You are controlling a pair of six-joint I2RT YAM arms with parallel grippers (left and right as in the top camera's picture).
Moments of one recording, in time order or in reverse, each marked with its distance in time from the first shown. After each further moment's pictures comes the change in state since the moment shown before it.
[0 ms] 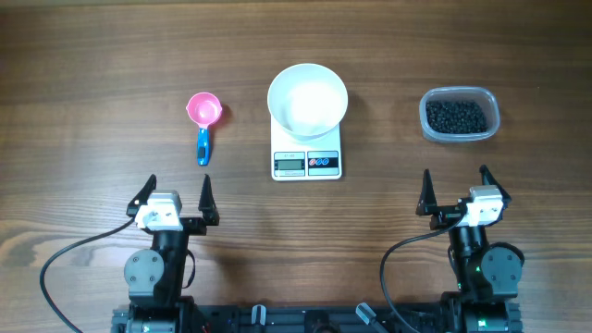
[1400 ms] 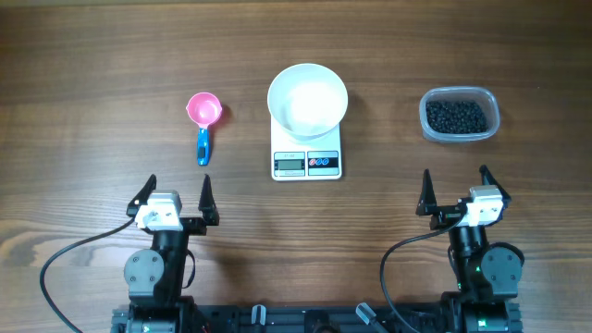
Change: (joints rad) left arm 0.000 0.000 0.000 0.000 0.000 0.000; right arm 0.000 0.000 0.000 0.000 0.000 0.000
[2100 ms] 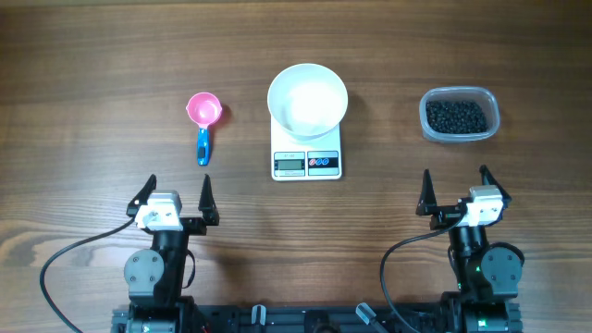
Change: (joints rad) left arm 0.000 0.000 0.000 0.000 0.000 0.000; right arm 0.000 0.000 0.000 0.000 0.000 0.000
